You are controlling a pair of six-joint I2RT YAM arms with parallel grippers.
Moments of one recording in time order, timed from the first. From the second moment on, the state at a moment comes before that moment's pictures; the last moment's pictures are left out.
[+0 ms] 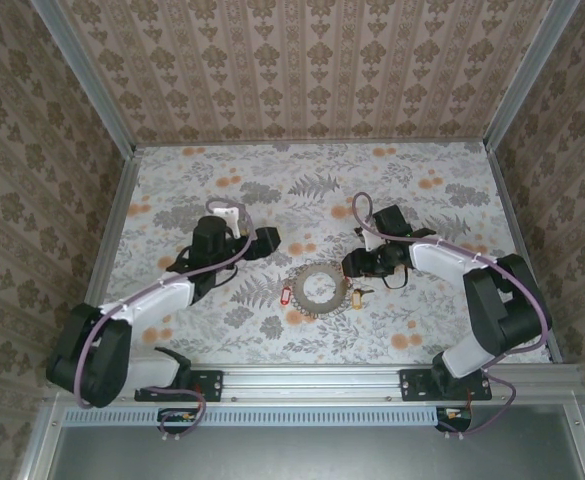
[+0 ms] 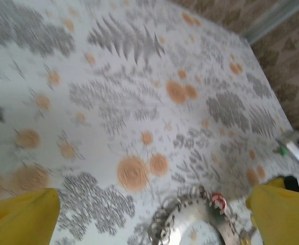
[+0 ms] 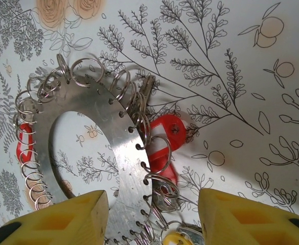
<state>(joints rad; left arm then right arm) -0.50 1.29 0.57 0.23 0.29 -0.59 0.33 1.56 0.83 -0.42 -0.43 0.28</state>
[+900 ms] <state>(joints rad) -0.72 1.66 0.82 -0.11 0.43 -0.59 0.33 1.70 0.84 -0.35 -0.56 0.26</state>
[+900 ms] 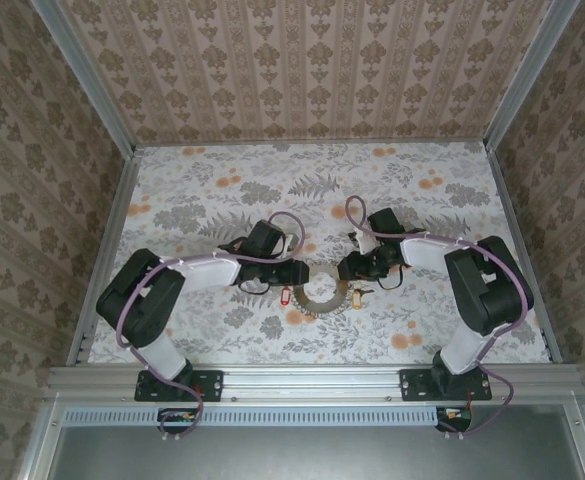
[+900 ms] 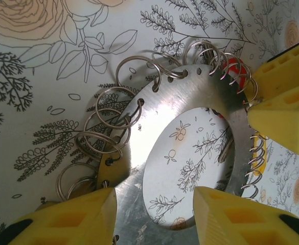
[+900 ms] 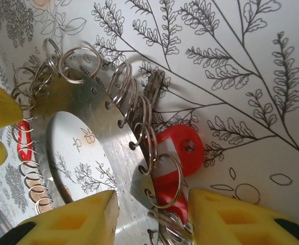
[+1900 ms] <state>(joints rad) -0.67 1.36 0.84 -0.14 0.19 -0.57 0.19 1.38 0.71 -0.10 -0.74 0.52</state>
